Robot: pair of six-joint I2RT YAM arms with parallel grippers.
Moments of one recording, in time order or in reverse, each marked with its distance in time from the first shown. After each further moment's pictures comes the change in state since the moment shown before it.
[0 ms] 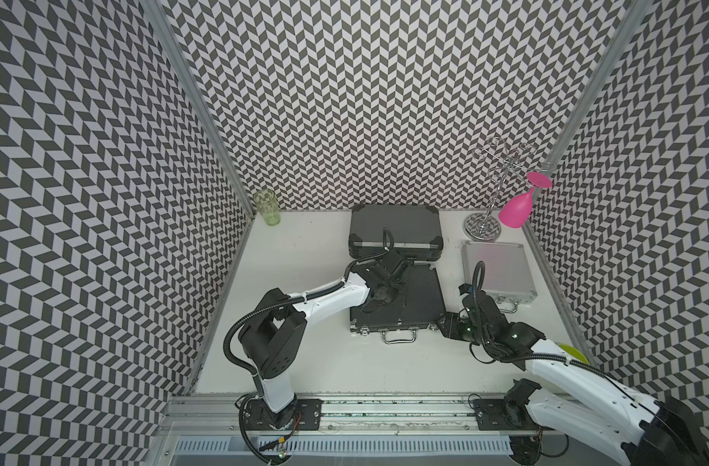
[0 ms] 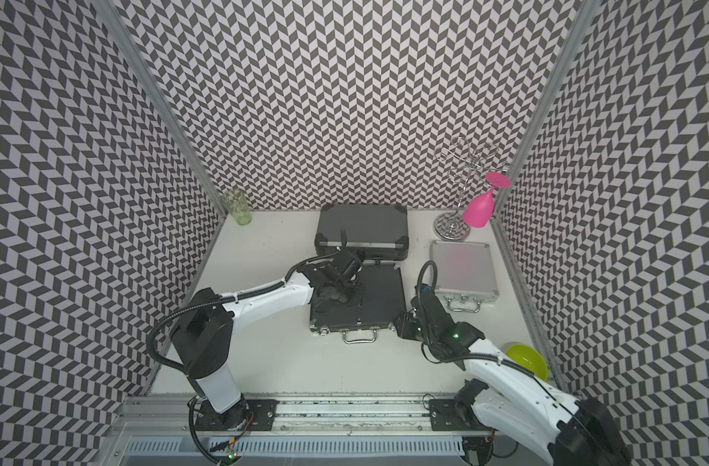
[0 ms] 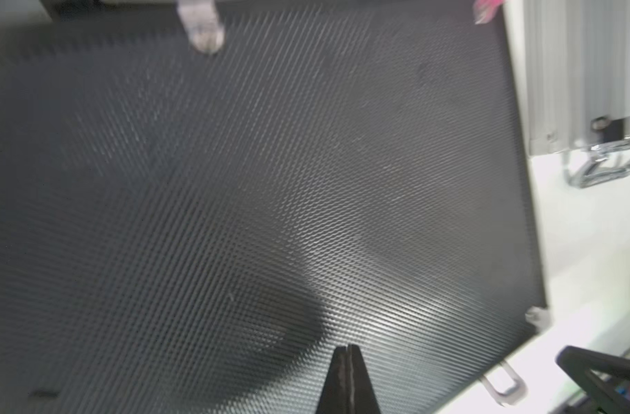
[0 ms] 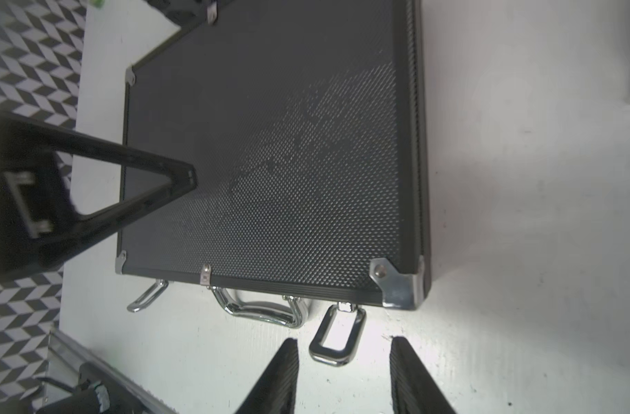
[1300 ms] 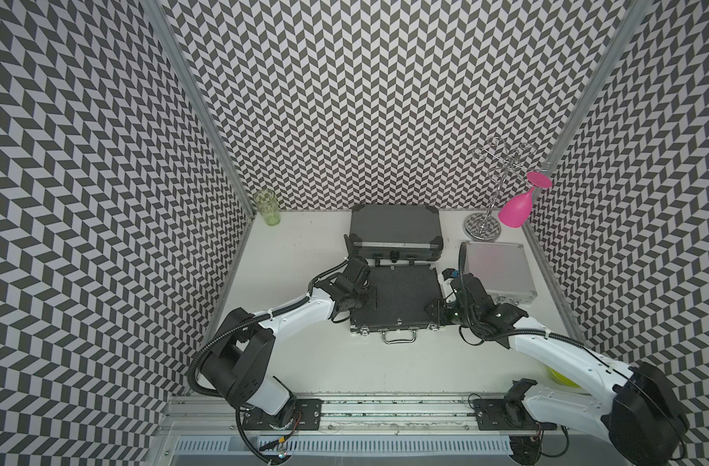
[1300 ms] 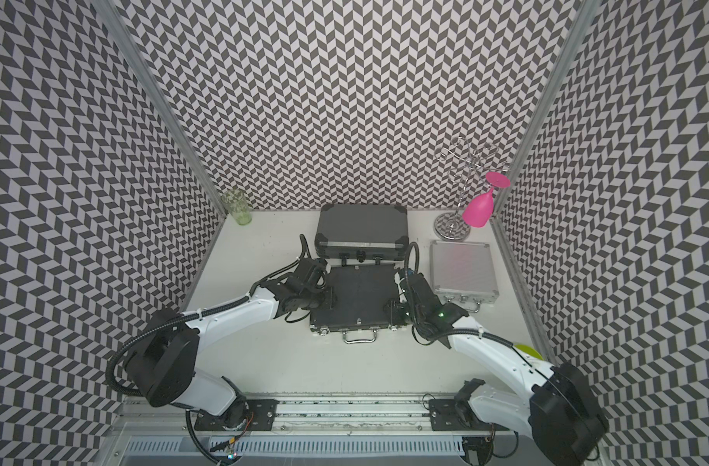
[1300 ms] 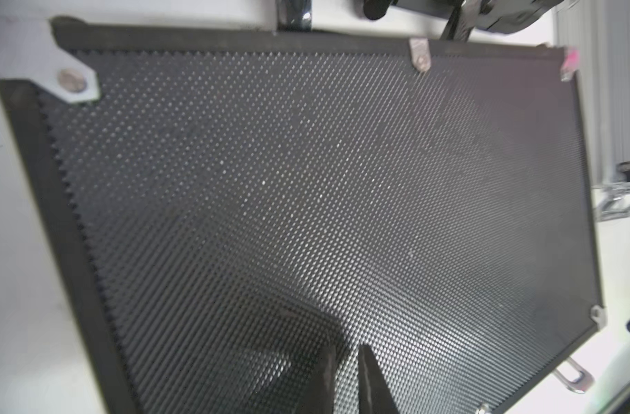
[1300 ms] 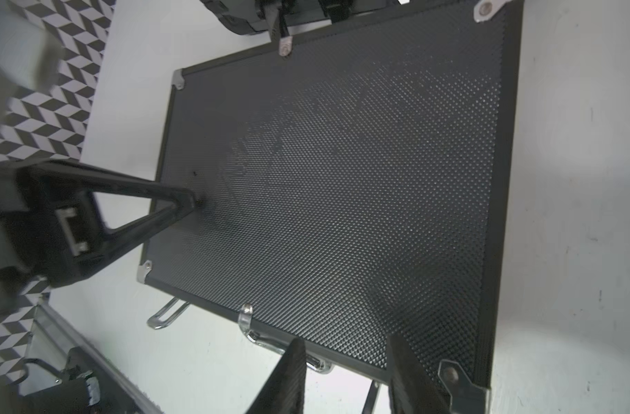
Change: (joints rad) left arm 0.165 -0.245 -0.416 0.235 0.006 0.032; right arm -0.010 0.264 0.141 0.108 -0.085 -0.204
